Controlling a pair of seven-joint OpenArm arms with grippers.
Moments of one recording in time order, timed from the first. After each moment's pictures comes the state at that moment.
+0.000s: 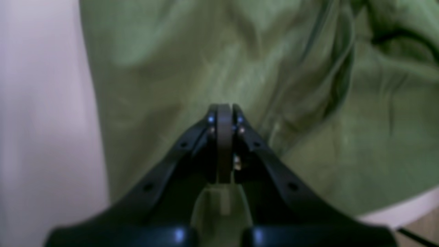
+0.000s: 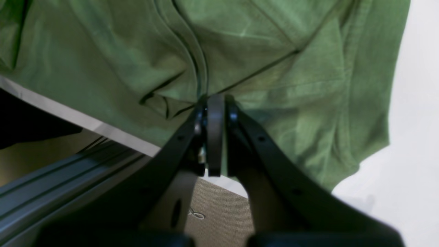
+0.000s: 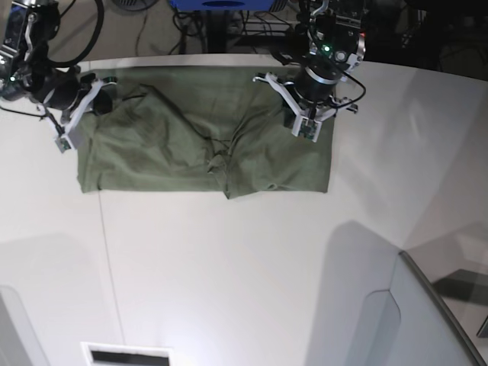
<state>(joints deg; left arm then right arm) 24.0 -3.2 5.5 91.2 4.5 -8.9 22.0 -16.4 6.2 23.1 88.7 24.1 39.9 -59.4</state>
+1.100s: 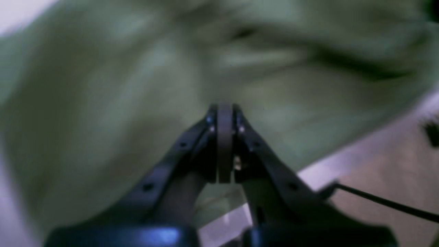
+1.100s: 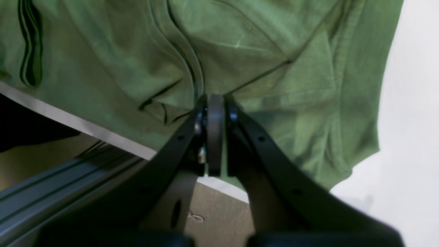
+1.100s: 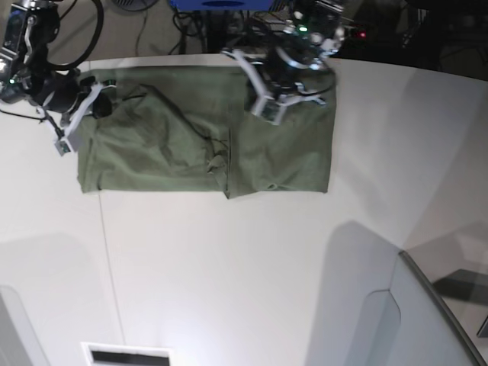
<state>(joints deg) 27.1 -5.4 12.6 94.8 3.7 -9.1 21.6 -15.7 6.2 23.2 88.7 24.1 39.9 -59.6</state>
